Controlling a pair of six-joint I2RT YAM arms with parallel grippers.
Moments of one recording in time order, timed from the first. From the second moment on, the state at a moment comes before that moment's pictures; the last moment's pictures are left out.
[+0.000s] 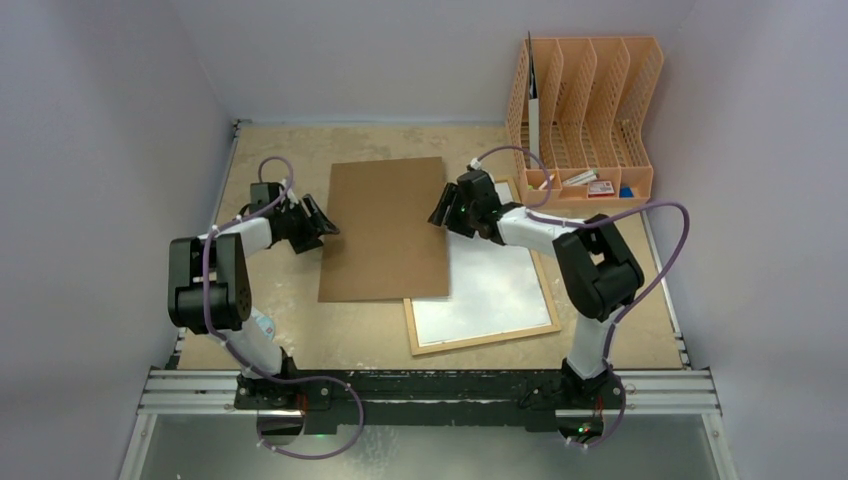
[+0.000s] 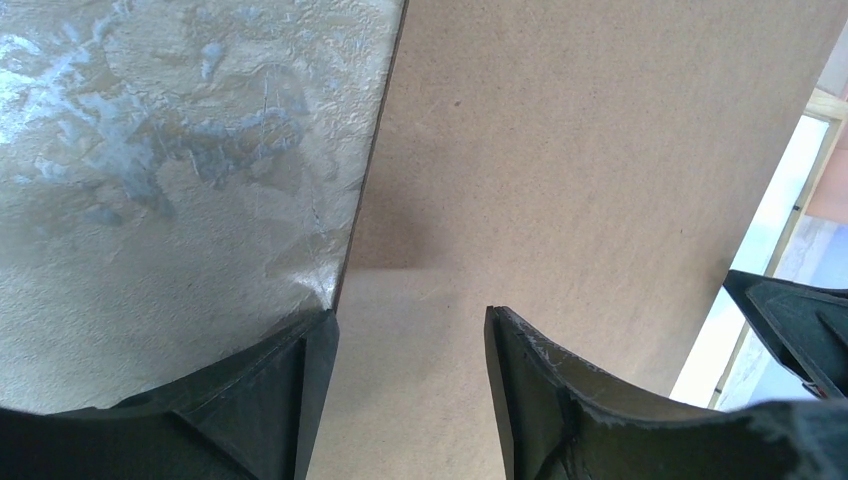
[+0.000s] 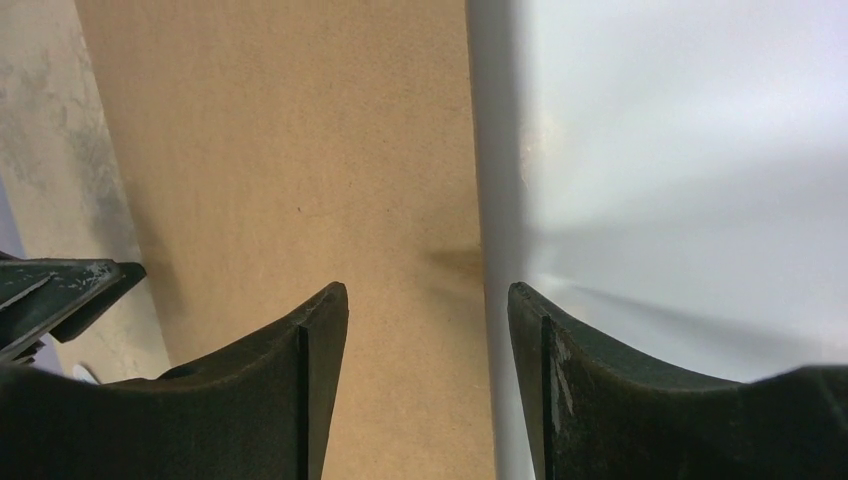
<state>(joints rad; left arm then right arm) 0.11 1.70 0.86 -0.16 0.43 -0.49 0.54 1.86 1.13 -0.03 -0.03 0.81</state>
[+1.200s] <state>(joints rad) 0.12 1.73 0.87 -0.17 0.44 -0.49 0.53 1.85 1.08 0.33 -0.50 0.81</state>
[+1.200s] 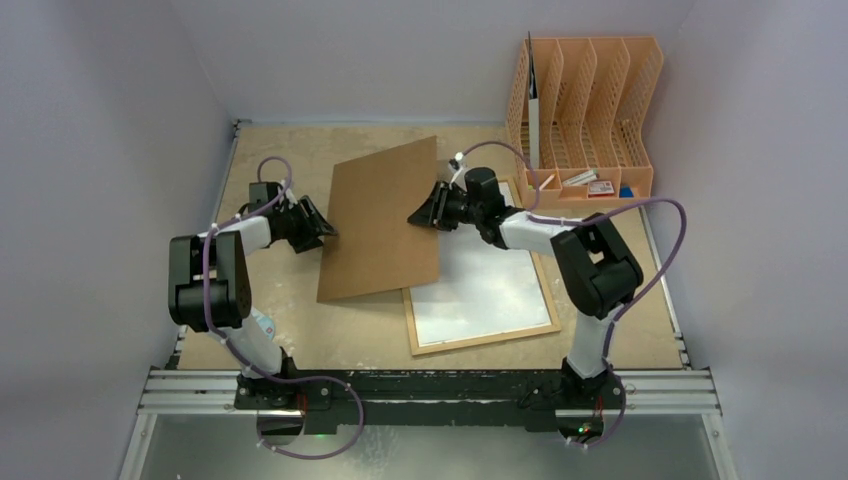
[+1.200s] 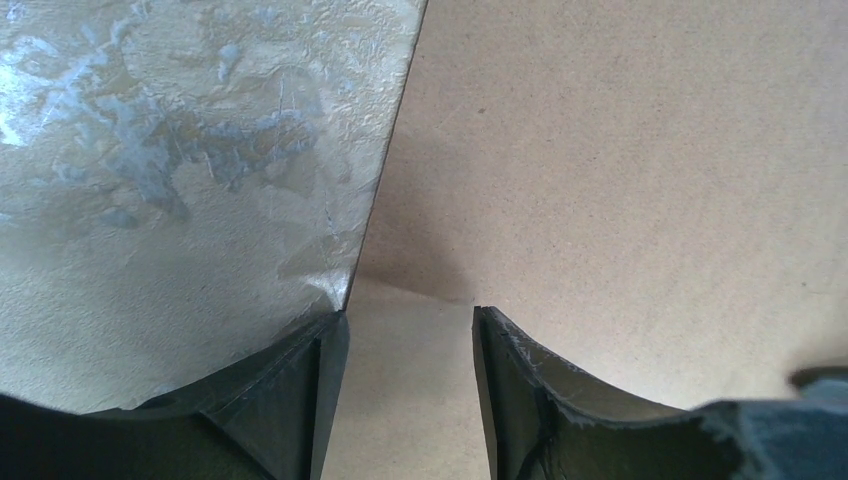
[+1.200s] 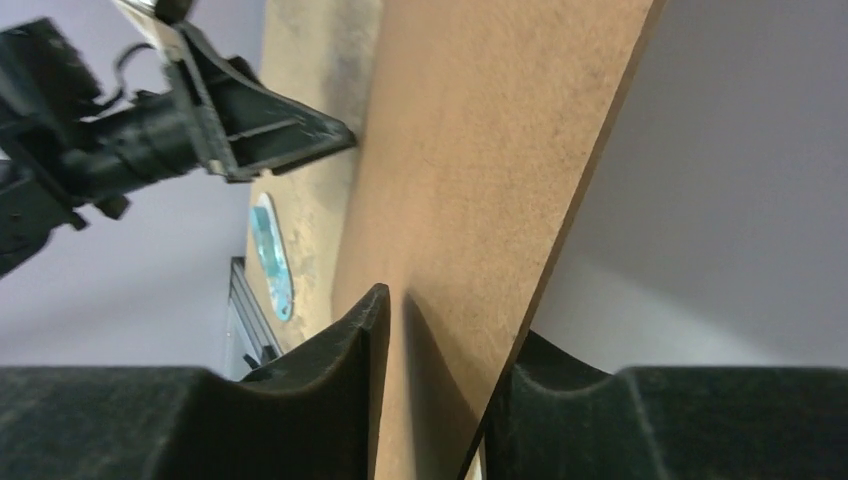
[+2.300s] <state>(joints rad) -0.02 1.54 0.81 -0.29 0.47 -0.49 0.26 1.37 1.23 -0.10 -0.34 0.62</state>
